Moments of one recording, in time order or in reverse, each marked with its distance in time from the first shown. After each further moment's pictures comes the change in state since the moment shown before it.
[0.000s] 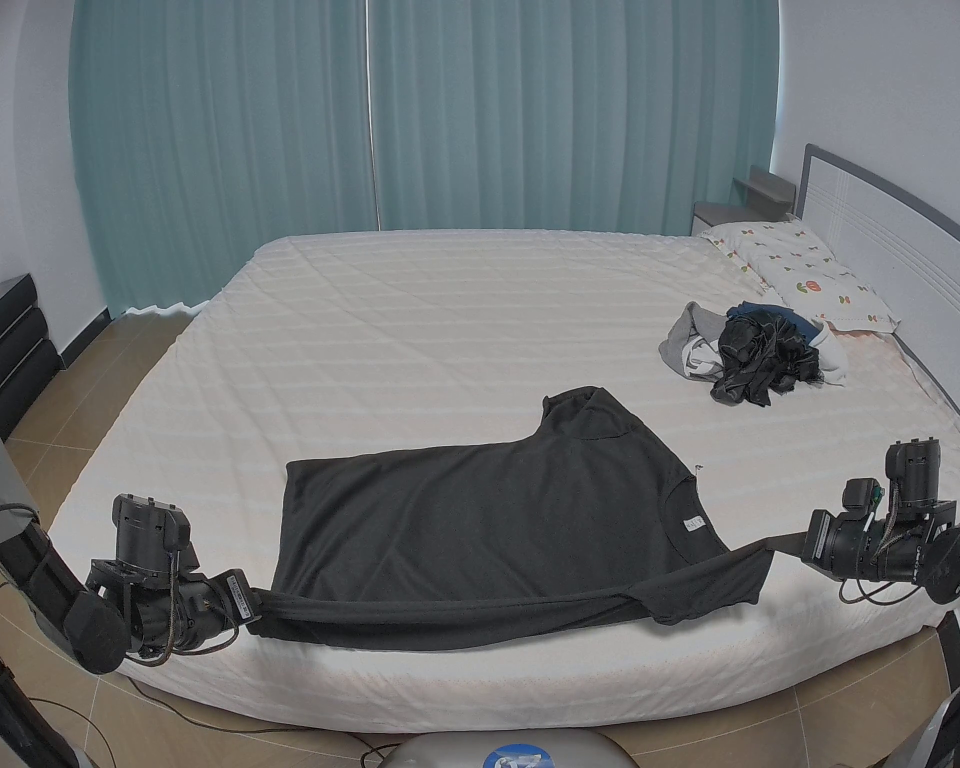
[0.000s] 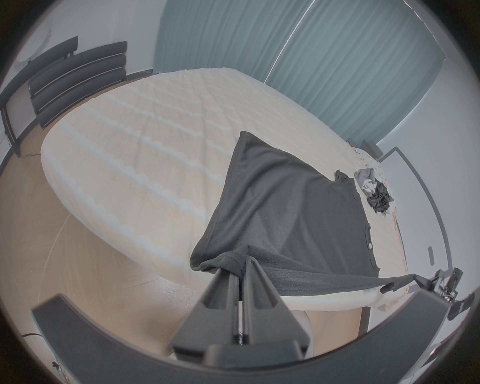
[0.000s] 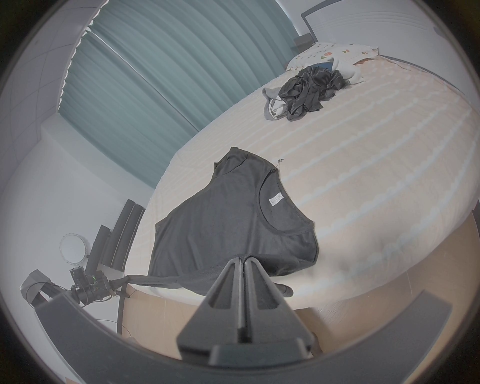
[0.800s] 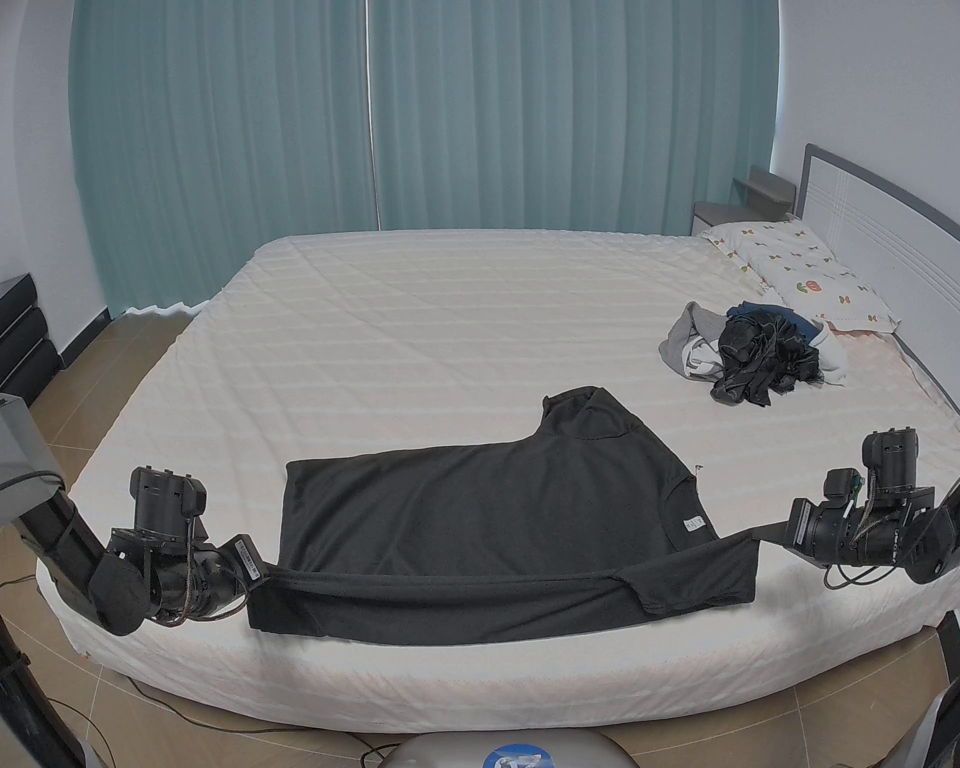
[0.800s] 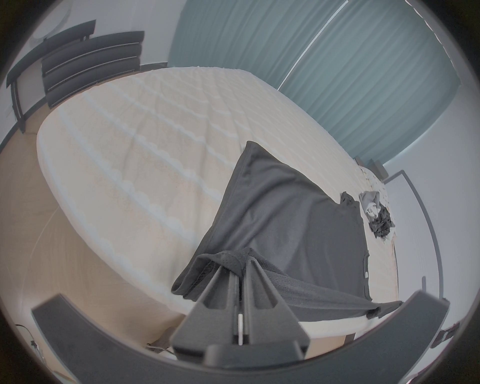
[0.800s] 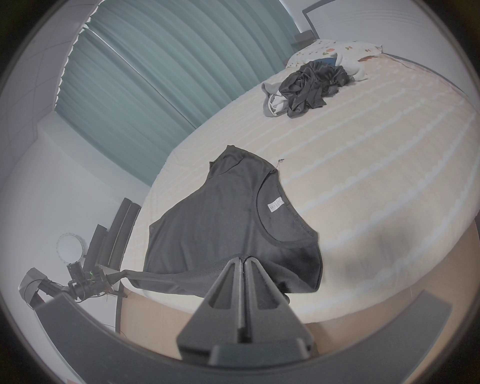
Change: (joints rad) left arm 0.031 0.097 -0.157 0.049 -0.007 -0.089; right arm 0.012 0.111 -0.093 -0.001 -0.014 -0.005
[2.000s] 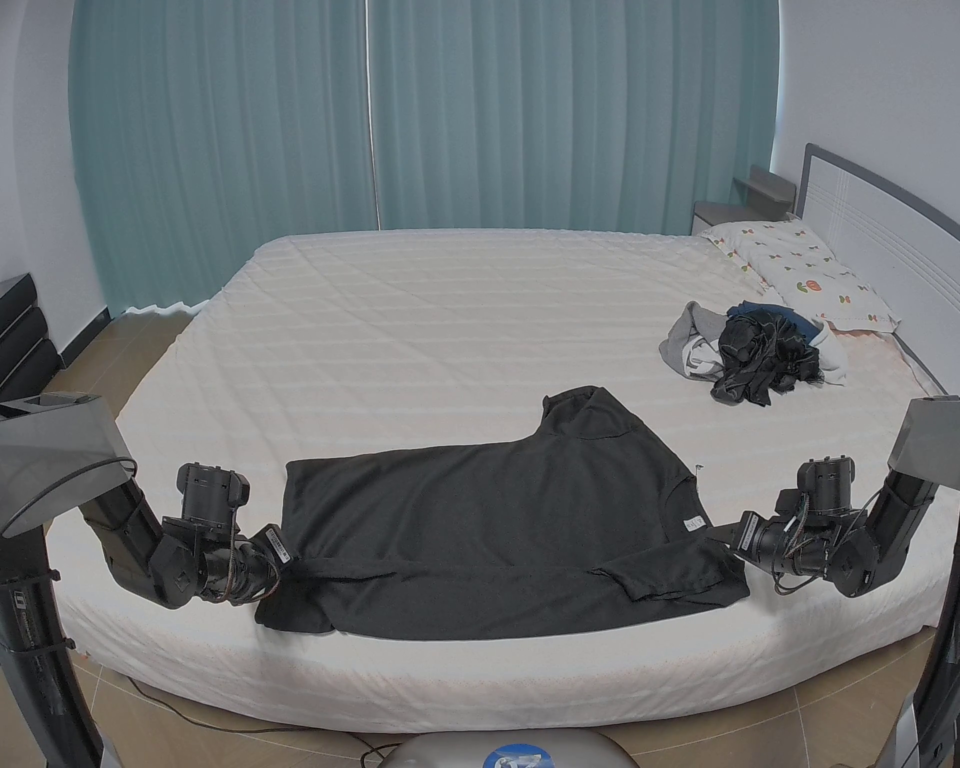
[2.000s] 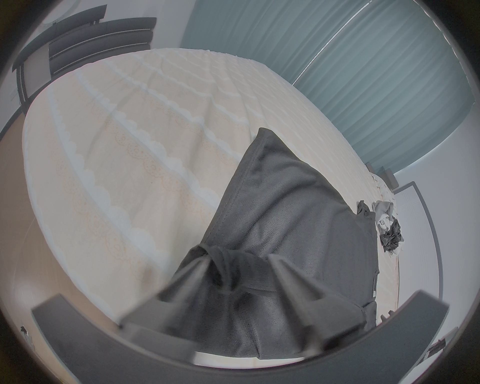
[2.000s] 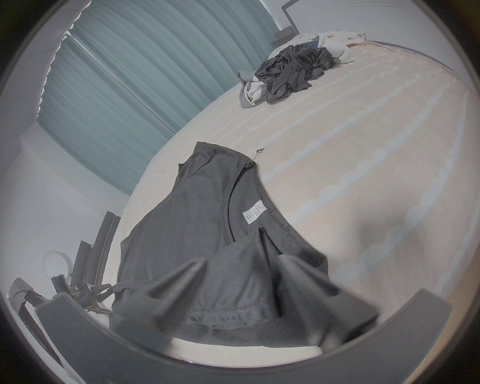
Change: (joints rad) left arm 0.003 0.253 -0.211 -0.005 0.001 -0.083; right arm 0.060 0.391 -0.109 -0.293 -0.138 0.108
